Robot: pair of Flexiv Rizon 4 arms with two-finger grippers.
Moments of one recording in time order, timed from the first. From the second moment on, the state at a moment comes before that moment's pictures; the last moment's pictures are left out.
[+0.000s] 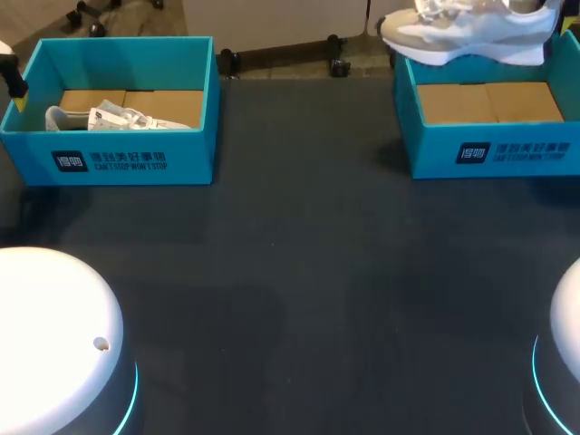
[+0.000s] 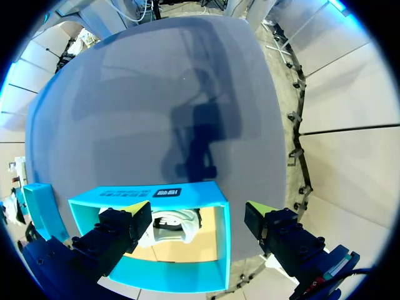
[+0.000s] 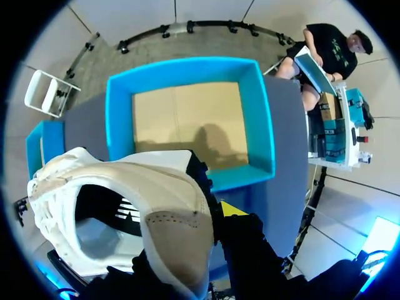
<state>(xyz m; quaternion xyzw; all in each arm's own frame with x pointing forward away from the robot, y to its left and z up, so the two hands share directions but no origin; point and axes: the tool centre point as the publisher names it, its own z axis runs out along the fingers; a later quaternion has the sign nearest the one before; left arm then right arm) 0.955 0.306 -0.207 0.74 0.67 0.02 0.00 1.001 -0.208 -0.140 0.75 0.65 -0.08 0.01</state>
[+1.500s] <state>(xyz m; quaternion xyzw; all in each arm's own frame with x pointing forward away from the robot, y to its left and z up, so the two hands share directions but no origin) 0.955 0.306 -0.207 0.74 0.67 0.02 0.00 0.888 -0.122 -0.147 0.76 0.65 -0.05 0.06</state>
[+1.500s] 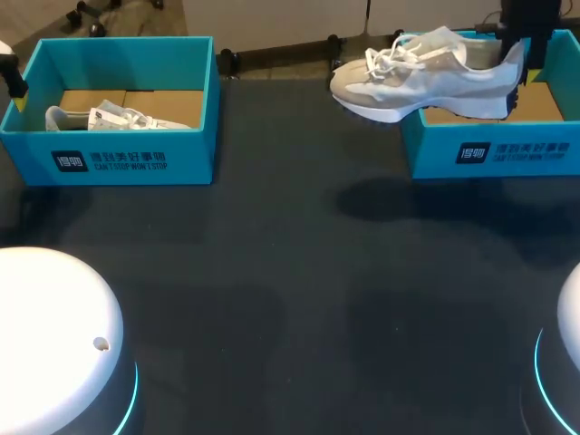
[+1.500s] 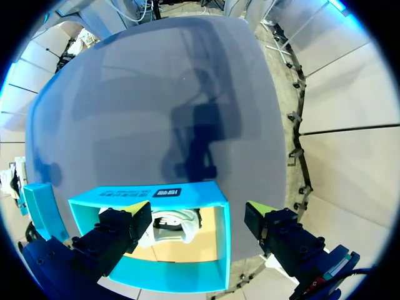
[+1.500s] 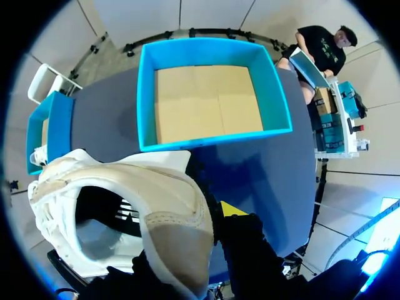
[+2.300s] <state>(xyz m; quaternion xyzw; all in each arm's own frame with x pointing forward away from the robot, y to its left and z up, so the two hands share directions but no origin) 0.955 0.306 -0.207 0.74 0.67 0.02 0.00 0.745 -0.007 -0.198 0.77 0.63 -0.04 0.03</state>
